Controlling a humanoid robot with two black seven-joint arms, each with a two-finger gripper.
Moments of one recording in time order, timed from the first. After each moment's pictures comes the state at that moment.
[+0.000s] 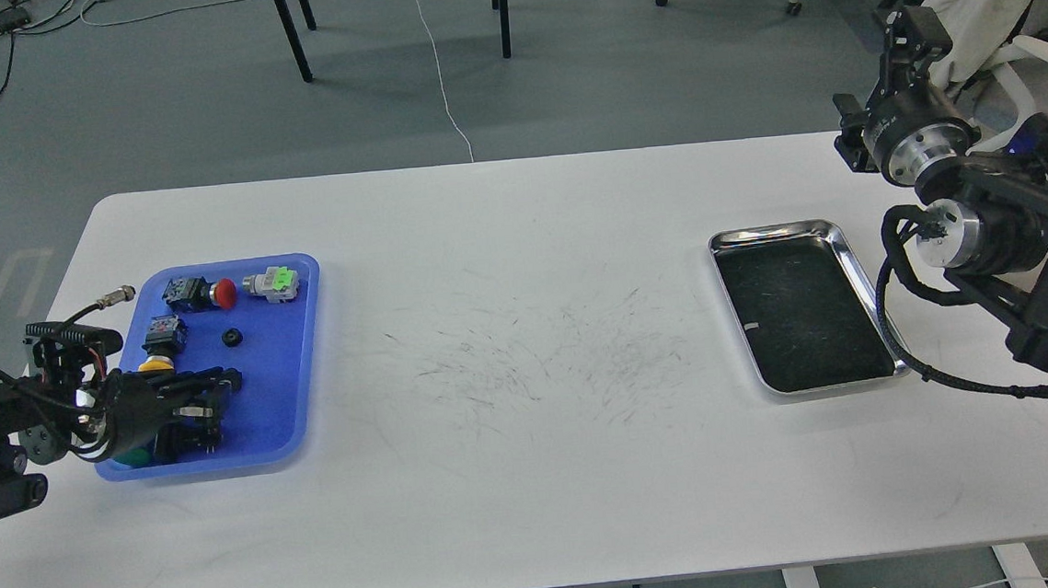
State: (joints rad) left arm -1.06 0.63 0.80 -0.85 0.90 0.26 -0.49; right arm 0.92 -0.50 0.36 0.83 0.04 -0.19 0.36
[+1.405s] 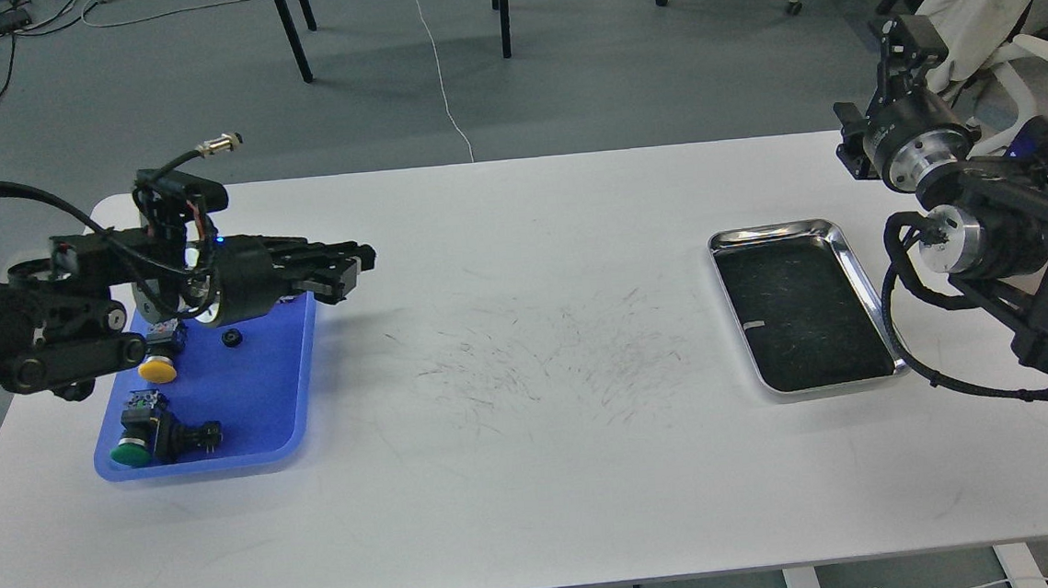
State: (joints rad) left arm -1.45 0.38 0.81 -1.05 0.89 0.21 -0.49; right arm 0.96 -0.51 0.29 0.83 0.03 -0.19 0.34
